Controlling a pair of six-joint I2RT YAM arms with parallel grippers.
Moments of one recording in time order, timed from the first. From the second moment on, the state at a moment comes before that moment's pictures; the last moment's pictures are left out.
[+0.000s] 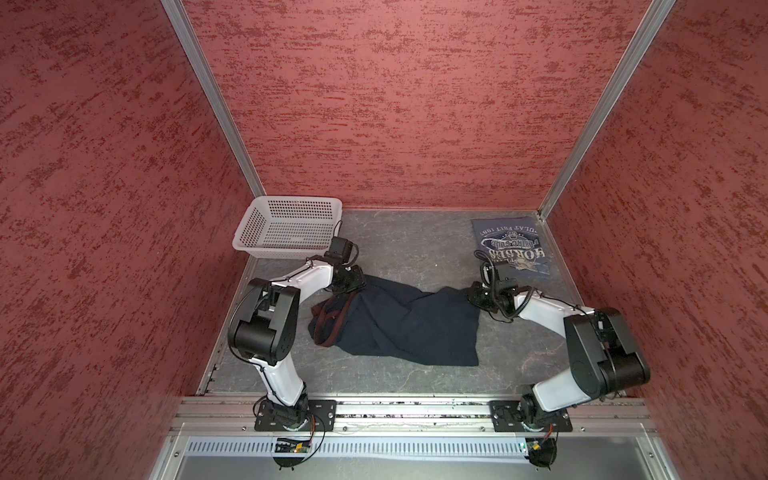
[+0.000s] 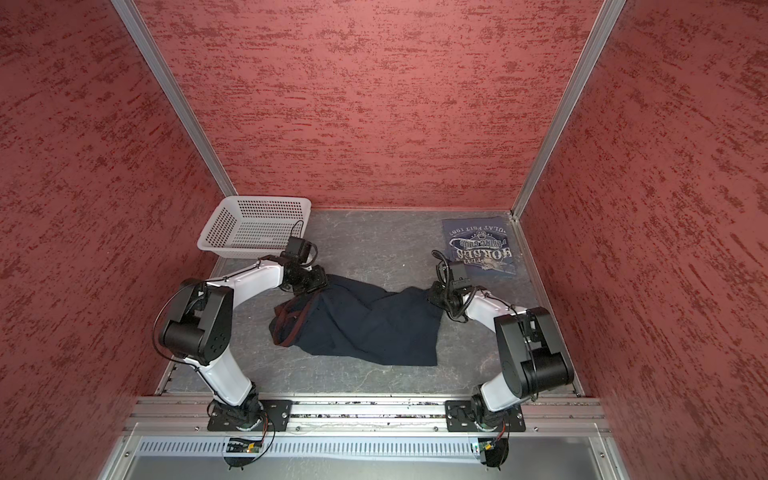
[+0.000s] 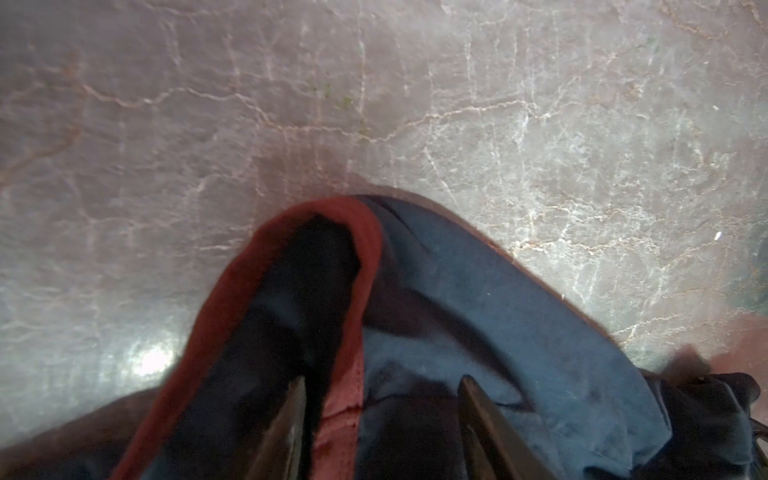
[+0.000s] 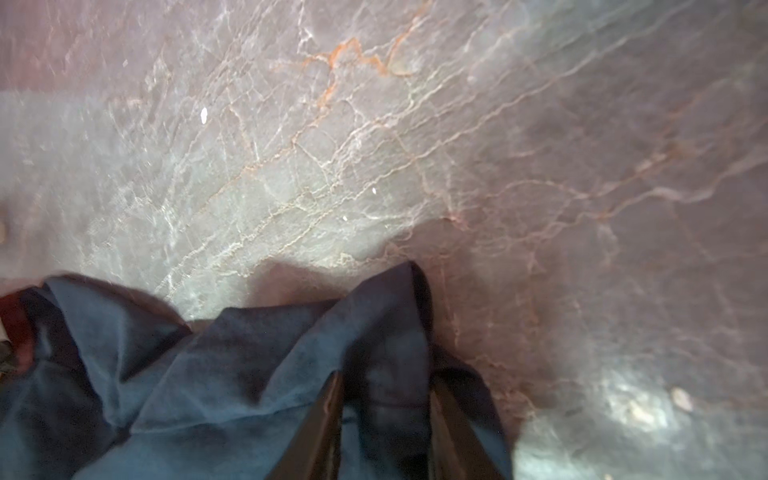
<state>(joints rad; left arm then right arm) -0.26 1.75 1.08 -0.48 0.18 -0.63 0.21 1.53 0.71 -0.16 -0.20 0.64</state>
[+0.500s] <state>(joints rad) -0.29 1.72 1.03 -0.47 0.17 -0.62 0.21 1.24 0.70 -0.29 -0.12 0.62</state>
